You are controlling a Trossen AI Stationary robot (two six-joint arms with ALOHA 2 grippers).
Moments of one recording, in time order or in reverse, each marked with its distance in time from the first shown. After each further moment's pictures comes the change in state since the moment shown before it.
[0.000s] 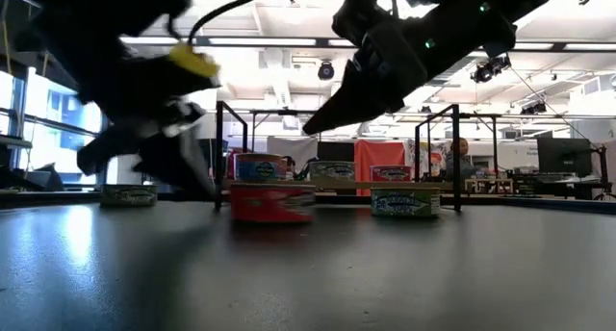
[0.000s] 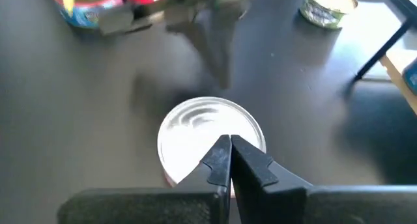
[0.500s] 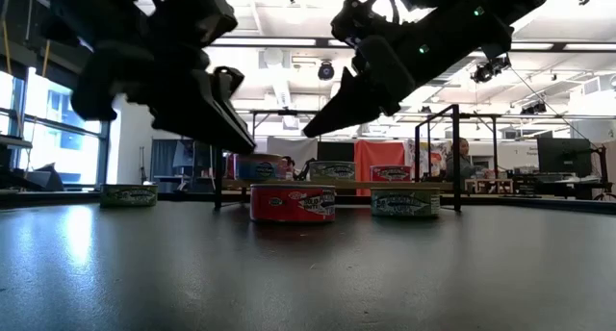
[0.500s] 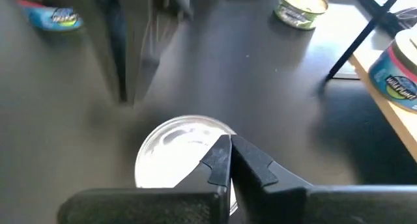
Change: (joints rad) left arm 0.039 -0.030 0.001 0.286 0.270 0.305; right arm -0.020 0.000 0.000 0.008 0.061 -0.002
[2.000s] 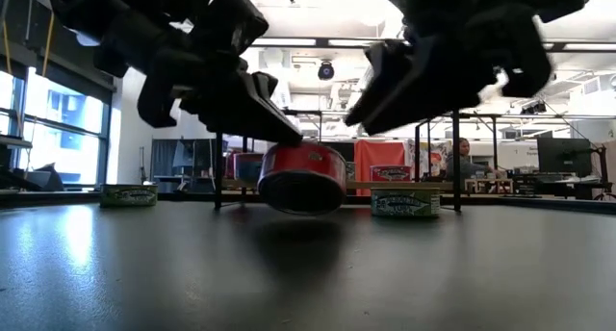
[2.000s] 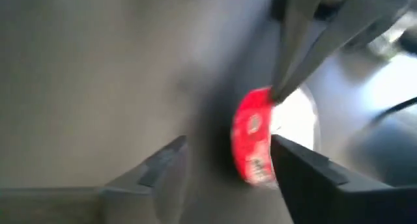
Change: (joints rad) left arm 0.114 0.081 -0.002 0.261 0.189 0.097; right arm 0.167 -0.075 0.000 -0.210 -0.036 -0.228
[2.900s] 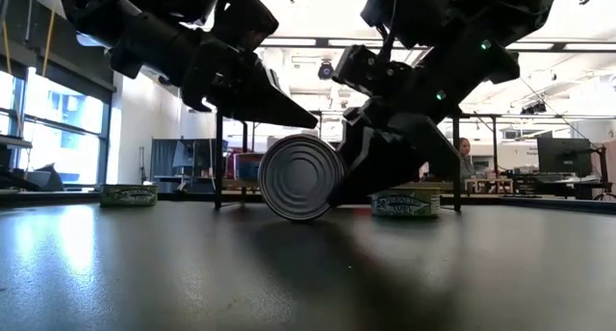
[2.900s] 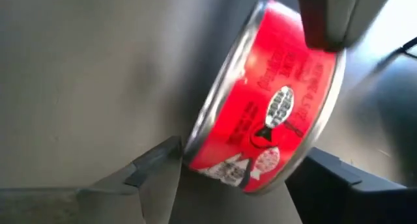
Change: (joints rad) left arm 0.050 -0.003 0.001 0.079 -0.053 -0.061; right arm -0.146 0.179 0.000 0.129 -0.038 0.046
